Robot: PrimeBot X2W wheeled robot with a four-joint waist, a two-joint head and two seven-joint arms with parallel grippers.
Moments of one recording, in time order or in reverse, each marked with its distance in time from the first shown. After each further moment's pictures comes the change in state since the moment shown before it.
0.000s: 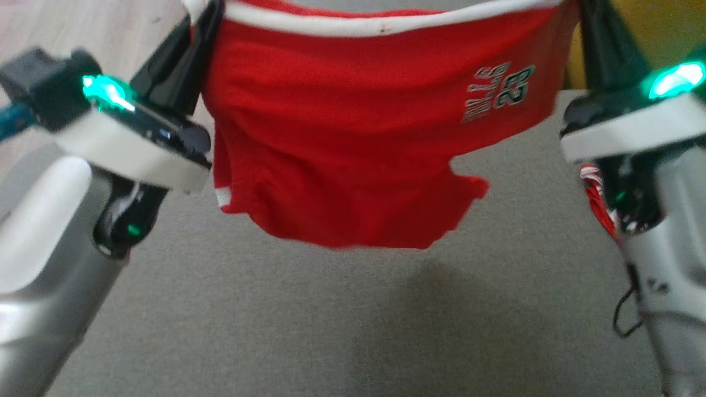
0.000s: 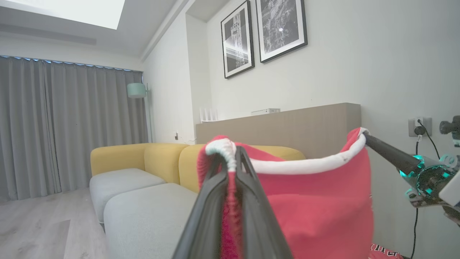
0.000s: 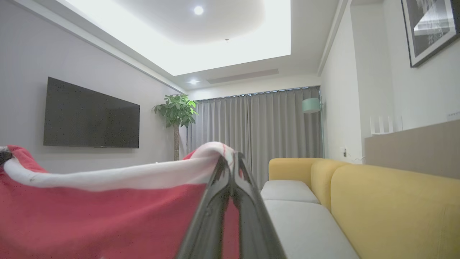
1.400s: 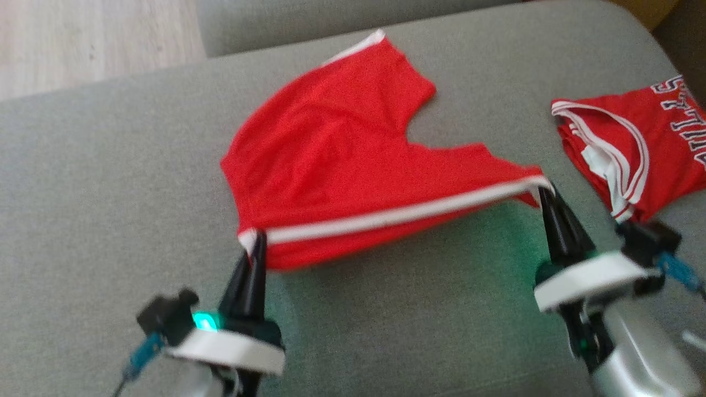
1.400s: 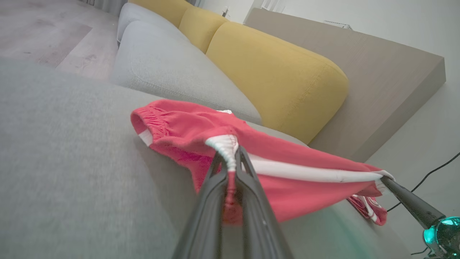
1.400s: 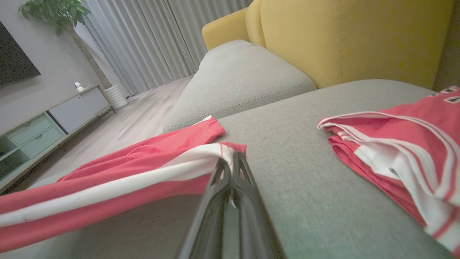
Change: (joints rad) left arm 0.581 -0.395 0.216 0.243 0.217 0.000 -0.207; right arm 0.299 0.017 0.063 0.329 0.113 0.000 -0.163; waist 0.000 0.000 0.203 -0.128
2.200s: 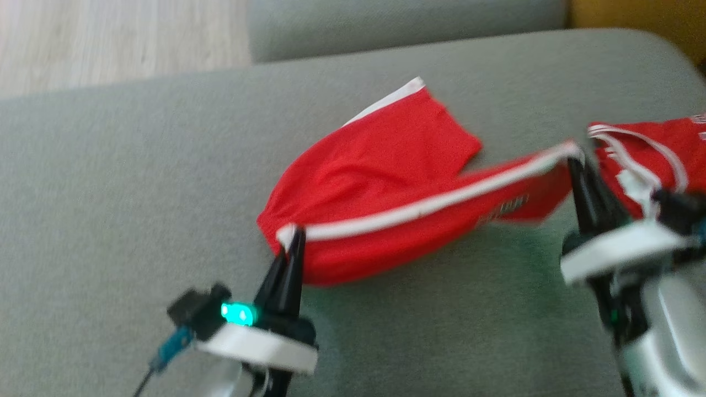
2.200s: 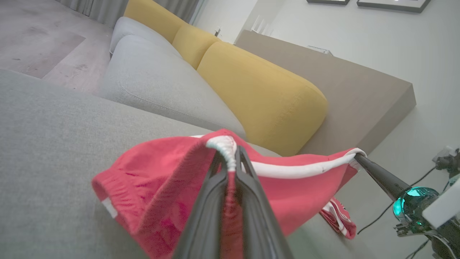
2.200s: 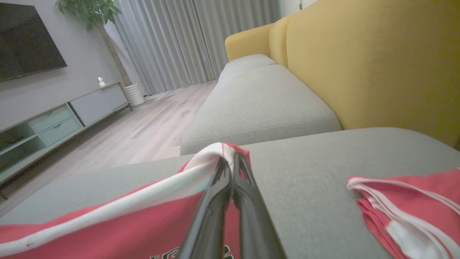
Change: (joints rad) left arm 0.053 -0.025 -0.102 -0.096 -0.040 0.000 0.000; right arm 0.110 0.020 -0.174 -0.308 -0.103 0.000 0.227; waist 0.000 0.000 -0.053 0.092
